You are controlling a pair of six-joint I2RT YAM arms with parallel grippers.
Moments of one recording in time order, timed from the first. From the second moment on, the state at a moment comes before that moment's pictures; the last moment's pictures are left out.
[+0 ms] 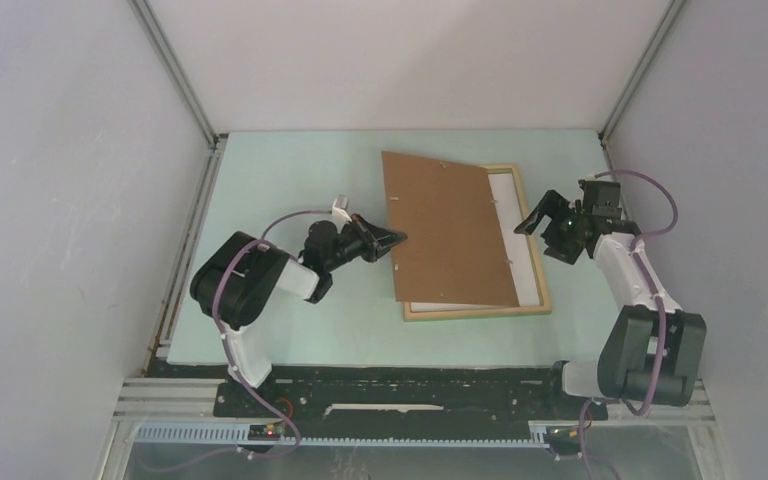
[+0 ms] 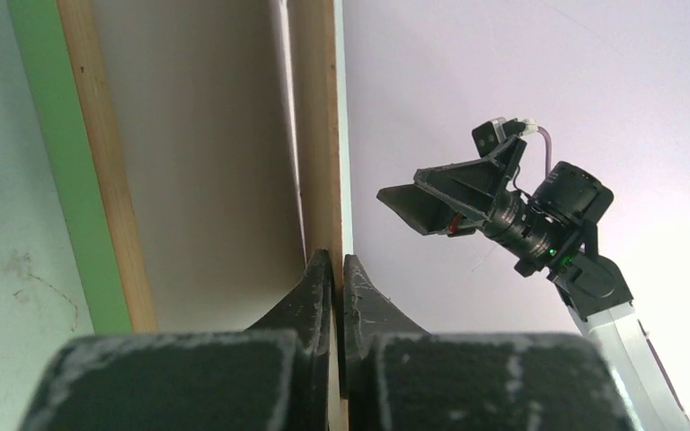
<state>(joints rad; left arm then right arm) -0.48 1.83 0.59 1.11 0.45 -1.36 -0.16 1.33 0.93 -0.52 -0.33 0.48</state>
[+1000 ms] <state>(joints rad) -0.52 1.96 0.73 1.09 0.46 -1.35 -0.27 1.62 0.96 -0.35 -0.44 0.51</state>
